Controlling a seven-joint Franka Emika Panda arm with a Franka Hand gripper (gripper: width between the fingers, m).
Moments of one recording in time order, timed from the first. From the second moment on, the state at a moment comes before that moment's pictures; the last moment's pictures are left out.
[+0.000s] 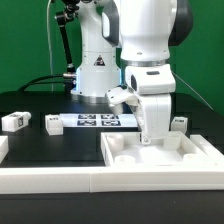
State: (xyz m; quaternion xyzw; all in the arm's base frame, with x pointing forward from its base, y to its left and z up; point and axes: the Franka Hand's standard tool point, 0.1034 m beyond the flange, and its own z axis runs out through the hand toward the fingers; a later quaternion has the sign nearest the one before) arm 0.491 0.058 0.009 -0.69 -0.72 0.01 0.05
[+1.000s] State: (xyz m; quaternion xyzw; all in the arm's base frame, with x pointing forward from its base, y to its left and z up) arm 0.499 0.049 0.033 -0.73 -0.68 0.01 0.03
